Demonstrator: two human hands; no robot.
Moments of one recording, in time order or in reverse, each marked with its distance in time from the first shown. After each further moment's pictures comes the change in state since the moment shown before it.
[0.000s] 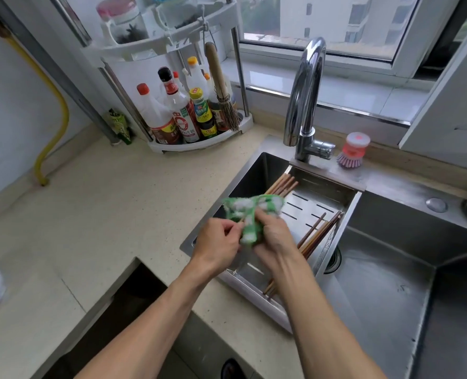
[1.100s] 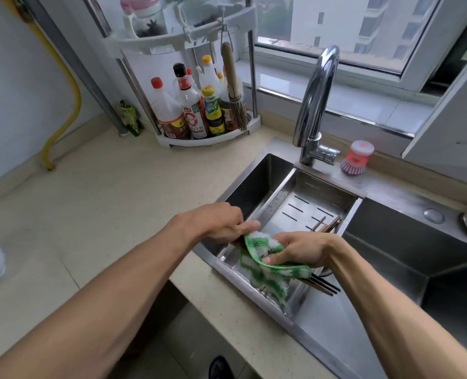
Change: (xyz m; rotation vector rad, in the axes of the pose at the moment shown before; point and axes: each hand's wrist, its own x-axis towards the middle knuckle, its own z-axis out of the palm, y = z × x) left_hand 0.037 0.025 -0.032 0.802 -0.579 0.218; right_hand -0.015 -0.074 -0.035 -1.328 -0.735 0.535
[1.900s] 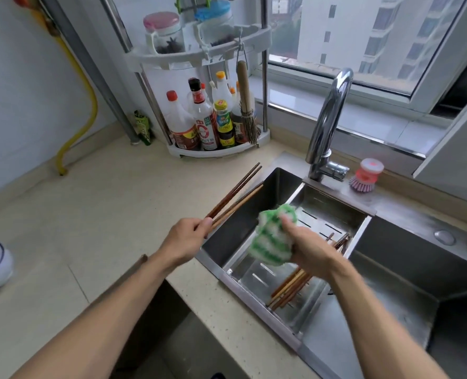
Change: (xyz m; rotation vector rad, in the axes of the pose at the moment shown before) left_hand -0.034 -0.057 0.038 -0.667 0.518 -0.348; right_hand 0.024 0.008 -0.001 0.618 0.479 -0.264
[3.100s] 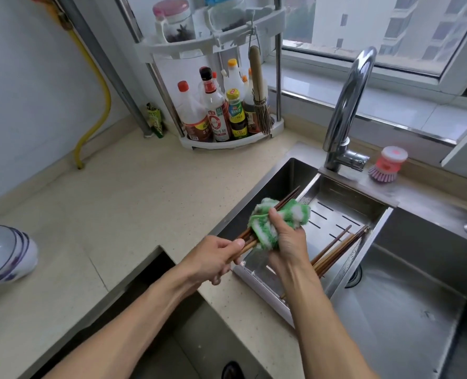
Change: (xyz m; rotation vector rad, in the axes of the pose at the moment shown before) left_hand -0.044 0.004 0.011 -0.374 -0.350 -0.141; right_hand 0.027 0.029 0.079 0.691 0.290 -0.251
